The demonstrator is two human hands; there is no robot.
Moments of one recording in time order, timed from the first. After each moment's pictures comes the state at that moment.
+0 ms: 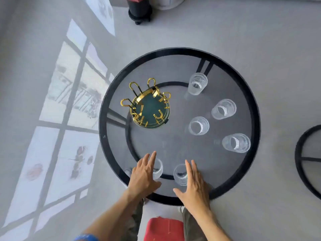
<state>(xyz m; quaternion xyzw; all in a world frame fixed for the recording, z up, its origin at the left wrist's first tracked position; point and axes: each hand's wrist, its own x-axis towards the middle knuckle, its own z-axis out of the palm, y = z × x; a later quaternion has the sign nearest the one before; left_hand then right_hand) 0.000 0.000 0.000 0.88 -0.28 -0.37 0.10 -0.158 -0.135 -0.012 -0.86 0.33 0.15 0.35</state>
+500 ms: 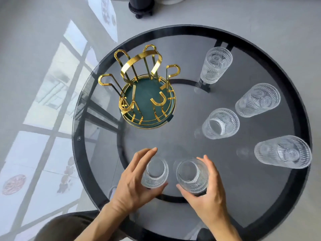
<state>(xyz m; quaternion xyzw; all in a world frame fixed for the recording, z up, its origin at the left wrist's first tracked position) 0.024 0.003 -0.119 0.82 -0.37 -0.15 0.41 -0.130 -0.161 -0.144 -0.83 0.30 -0.18 0.44</state>
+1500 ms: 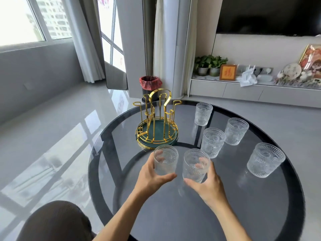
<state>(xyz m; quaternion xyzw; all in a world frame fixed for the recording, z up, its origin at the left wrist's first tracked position) 0.020 -0.005 -0.186 0.78 -0.28 -0.14 0.55 -0.115 -0.166 -0.185 -0.81 0.29 -0.25 0.44</state>
